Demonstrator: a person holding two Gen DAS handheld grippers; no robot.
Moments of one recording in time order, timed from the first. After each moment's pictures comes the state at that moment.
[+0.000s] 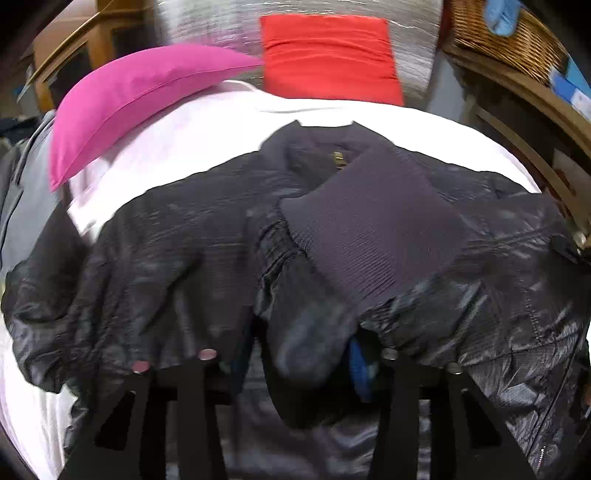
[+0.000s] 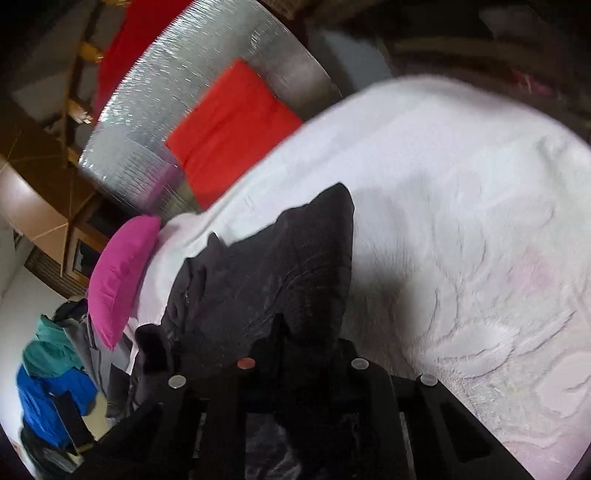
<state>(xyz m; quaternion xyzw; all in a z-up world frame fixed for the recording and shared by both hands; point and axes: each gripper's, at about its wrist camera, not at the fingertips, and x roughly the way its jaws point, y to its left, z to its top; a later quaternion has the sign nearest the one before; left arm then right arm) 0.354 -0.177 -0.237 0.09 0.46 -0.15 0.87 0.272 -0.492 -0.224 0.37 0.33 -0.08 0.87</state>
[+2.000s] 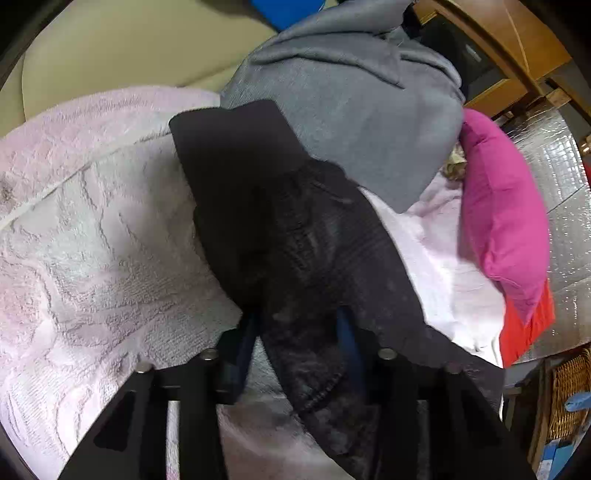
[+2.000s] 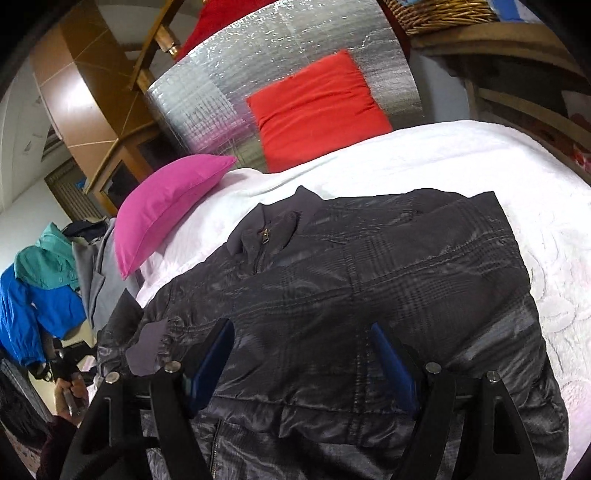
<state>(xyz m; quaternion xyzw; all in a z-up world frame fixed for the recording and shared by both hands) 0.432 0.277 -0.285 -0.38 0.43 0.09 0.81 0.269 -0.367 -0.193 0.25 0.33 -0.01 0.91</state>
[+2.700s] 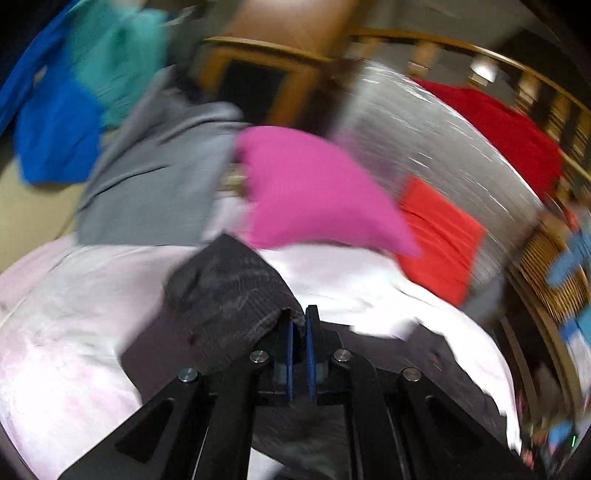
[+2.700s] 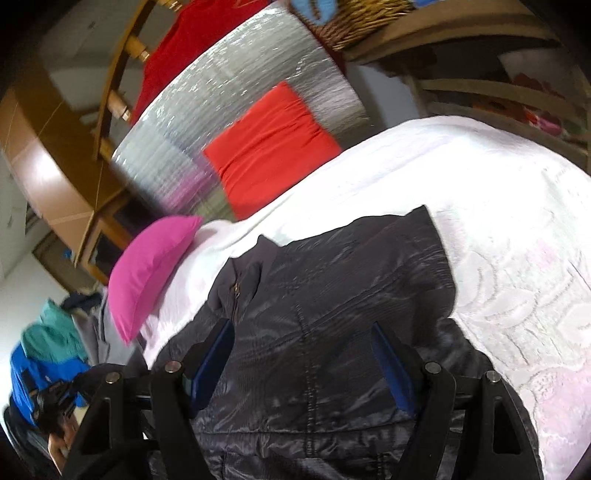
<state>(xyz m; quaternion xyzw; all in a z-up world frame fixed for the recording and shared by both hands) 0.374 0.069 -0.126 -0.18 0.30 -0.08 0.93 0.241 -0.425 -0.180 0.35 0.28 -0.08 0.89</state>
